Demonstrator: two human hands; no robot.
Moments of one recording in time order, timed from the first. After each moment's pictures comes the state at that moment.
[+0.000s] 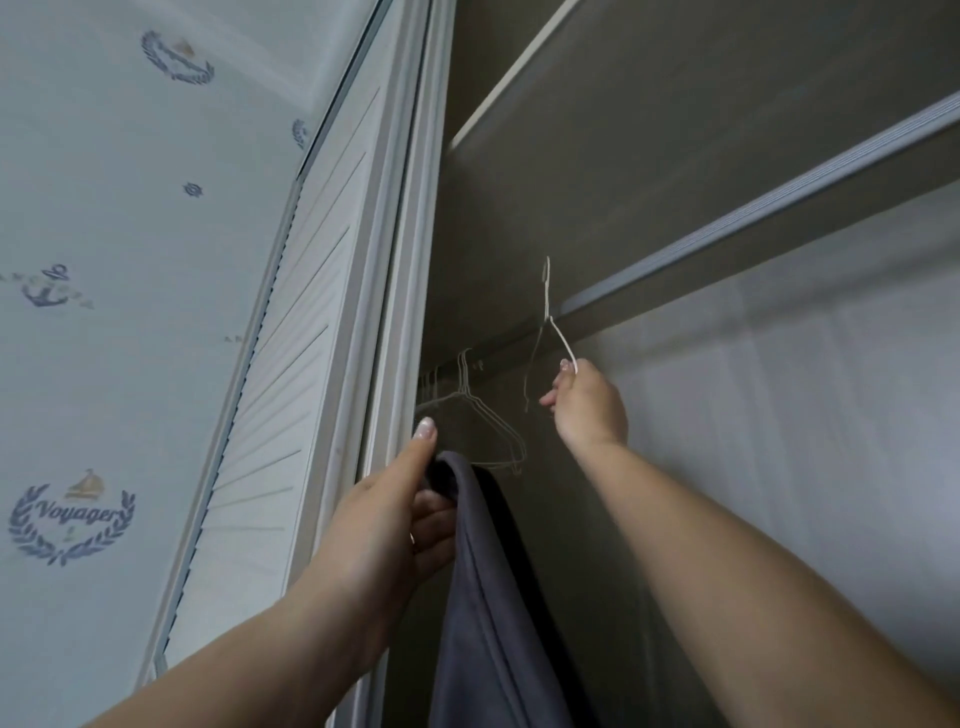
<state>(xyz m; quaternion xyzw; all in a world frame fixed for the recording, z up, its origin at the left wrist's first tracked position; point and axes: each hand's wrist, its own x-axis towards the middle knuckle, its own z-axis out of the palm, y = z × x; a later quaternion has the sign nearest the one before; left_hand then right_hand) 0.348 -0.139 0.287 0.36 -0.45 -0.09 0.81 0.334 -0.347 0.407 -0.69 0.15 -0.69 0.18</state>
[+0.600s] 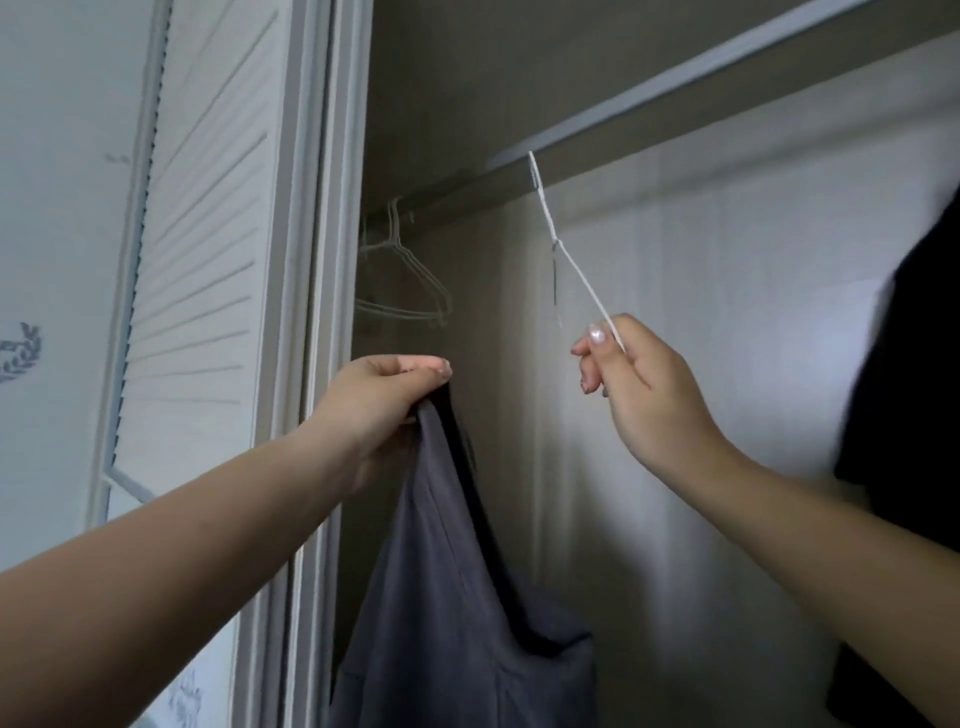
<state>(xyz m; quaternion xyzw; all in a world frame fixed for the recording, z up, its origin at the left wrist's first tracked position) 0.328 -0.145 0.235 0.47 -0.45 -0.13 0.75 0.159 -0.271 0.239 -0.77 0.04 -0.63 0.11</state>
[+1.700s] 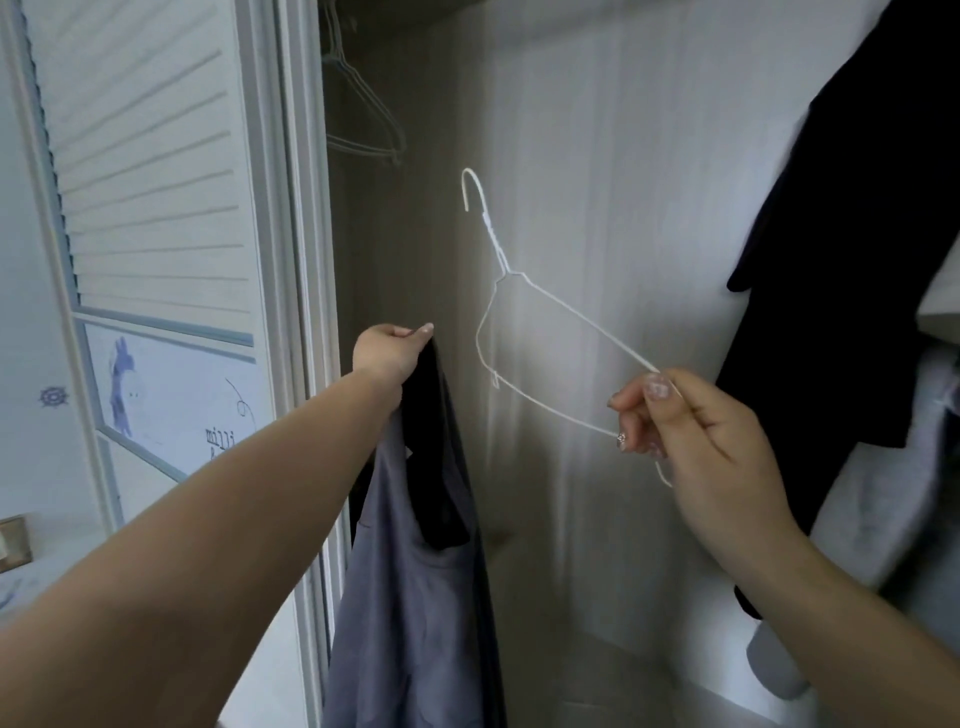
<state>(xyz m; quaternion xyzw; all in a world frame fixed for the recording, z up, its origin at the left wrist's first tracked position) 0.340 -0.185 0.101 0.64 -0.32 -0.11 0.69 0.049 -0.144 0.063 -0.74 0.09 -0.60 0.30</state>
